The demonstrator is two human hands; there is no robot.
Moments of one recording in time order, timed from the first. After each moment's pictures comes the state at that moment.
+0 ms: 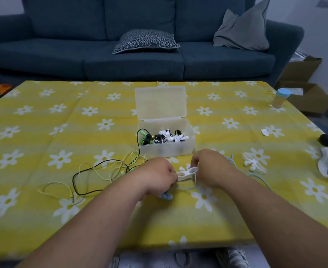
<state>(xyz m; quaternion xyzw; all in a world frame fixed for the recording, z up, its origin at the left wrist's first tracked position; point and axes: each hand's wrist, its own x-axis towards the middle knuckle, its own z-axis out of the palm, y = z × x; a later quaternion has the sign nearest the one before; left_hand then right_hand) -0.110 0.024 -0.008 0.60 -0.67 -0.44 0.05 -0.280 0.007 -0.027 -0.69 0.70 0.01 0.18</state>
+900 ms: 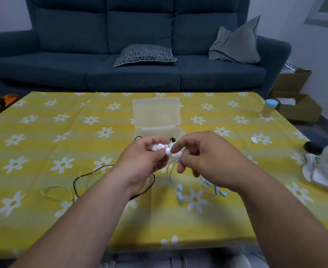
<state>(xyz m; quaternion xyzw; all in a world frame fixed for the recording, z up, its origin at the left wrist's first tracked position) -0.108 0.041 0.037 0.51 -0.42 -0.61 0.45 -0.276 0.069 0.083 -0.71 0.56 -0.24 0.35</state>
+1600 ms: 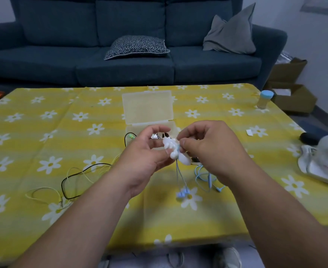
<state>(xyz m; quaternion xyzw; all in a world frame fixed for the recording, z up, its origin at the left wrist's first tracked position) -0.130 0.044 0.038 0.43 -0.46 -0.64 0.44 -0.285 0.055 0.068 -0.59 0.61 -0.41 0.35</state>
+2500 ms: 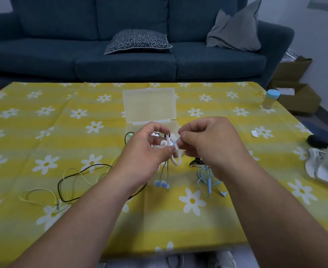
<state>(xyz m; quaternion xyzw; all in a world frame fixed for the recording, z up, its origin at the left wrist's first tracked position) -0.123 0.020 0.023 0.49 -0.56 -0.51 0.43 -0.272 0.032 0.069 -0.50 0.63 -0.43 0.41</state>
